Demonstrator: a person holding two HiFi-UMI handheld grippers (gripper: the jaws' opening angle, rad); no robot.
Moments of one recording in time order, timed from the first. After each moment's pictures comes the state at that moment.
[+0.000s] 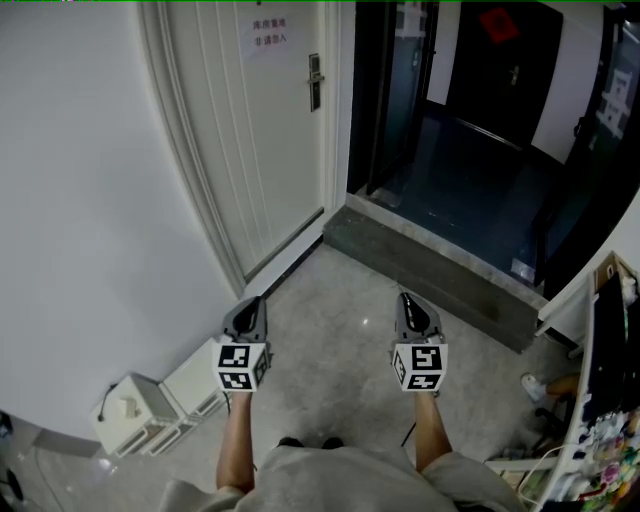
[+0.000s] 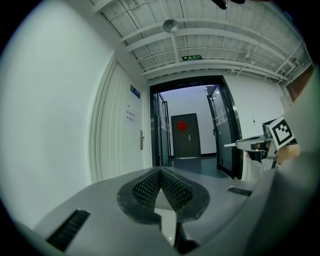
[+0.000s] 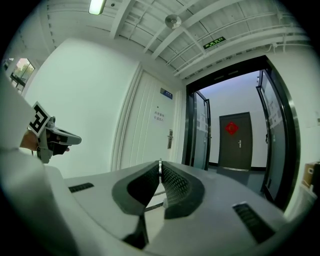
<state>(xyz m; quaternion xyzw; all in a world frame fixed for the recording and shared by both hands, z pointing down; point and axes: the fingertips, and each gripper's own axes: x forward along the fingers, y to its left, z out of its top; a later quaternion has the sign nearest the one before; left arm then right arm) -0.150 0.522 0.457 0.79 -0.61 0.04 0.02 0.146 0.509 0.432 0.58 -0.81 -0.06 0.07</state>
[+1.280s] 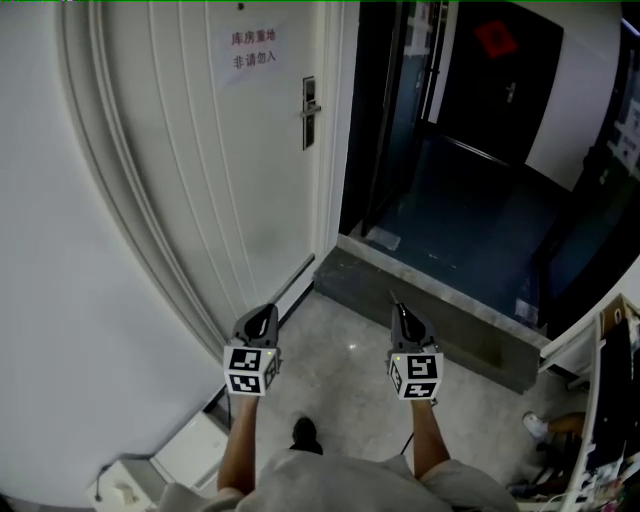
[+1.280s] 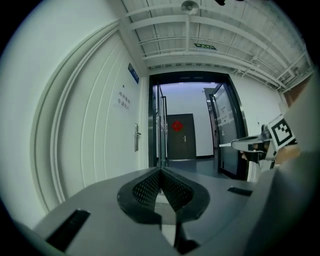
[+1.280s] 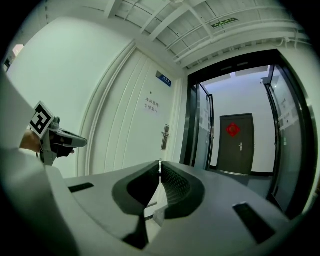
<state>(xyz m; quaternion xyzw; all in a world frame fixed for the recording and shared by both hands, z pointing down) -0.172 0.188 0.470 0.83 -0.56 0.03 0.02 0.092 0.203 0.434 0.60 -0.79 -0.07 0.08</state>
